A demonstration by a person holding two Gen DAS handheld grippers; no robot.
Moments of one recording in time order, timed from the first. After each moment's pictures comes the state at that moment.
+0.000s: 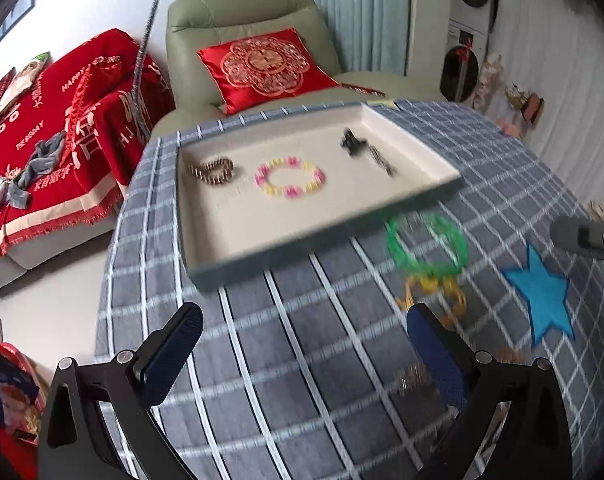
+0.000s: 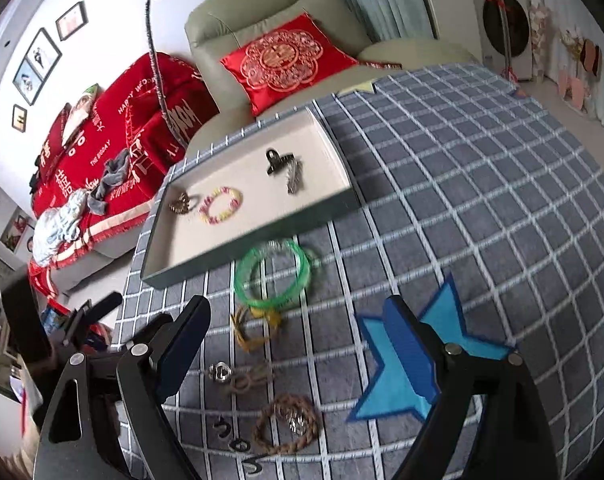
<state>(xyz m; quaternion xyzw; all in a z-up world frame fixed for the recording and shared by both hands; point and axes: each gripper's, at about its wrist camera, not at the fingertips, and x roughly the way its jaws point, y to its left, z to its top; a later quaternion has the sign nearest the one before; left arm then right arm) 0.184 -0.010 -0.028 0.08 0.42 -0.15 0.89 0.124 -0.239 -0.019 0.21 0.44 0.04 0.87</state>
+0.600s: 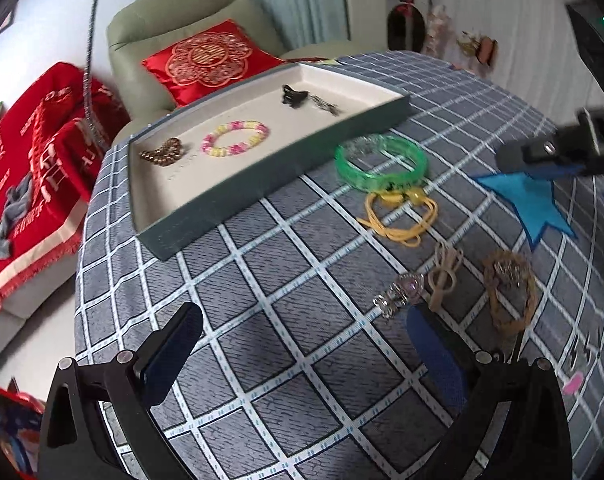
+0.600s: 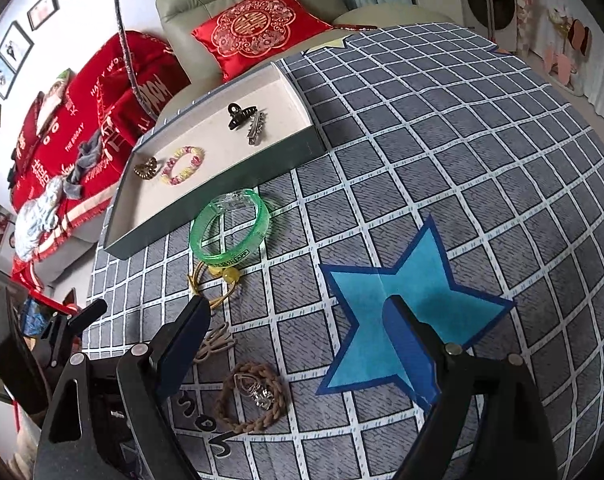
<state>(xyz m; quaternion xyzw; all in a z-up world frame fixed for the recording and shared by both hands) 0.154 -0.024 -0.059 0.18 0.42 -0.22 0.86 0.126 -0.241 -0.050 0.20 0.49 0.01 0.85</state>
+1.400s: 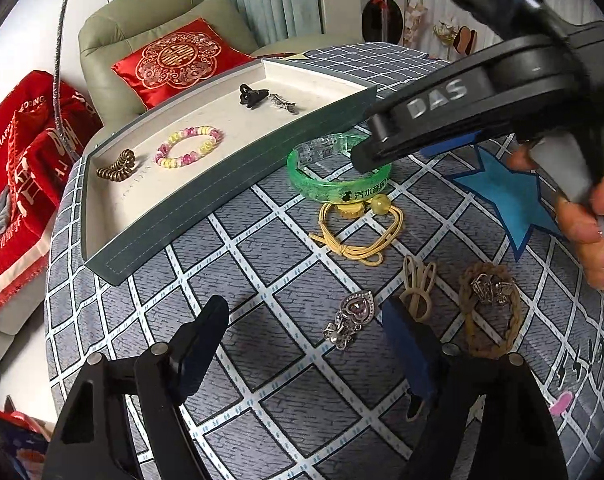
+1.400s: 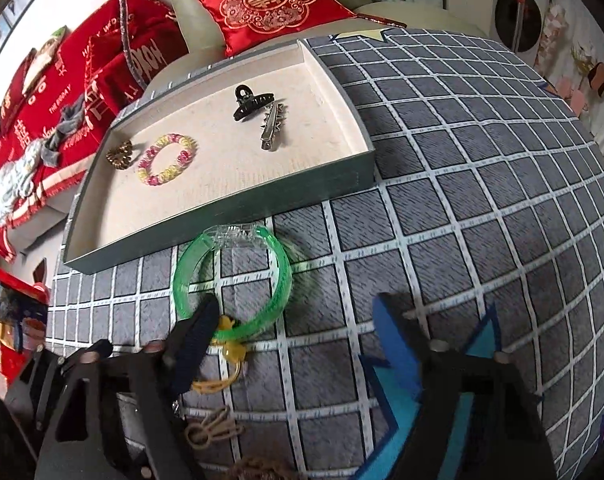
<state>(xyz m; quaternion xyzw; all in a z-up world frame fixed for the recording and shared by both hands) 0.160 -0.053 -0.064 0.18 0.43 -0.25 0.85 0.206 -0.207 -0.072 0.12 0.53 0.00 0.84</state>
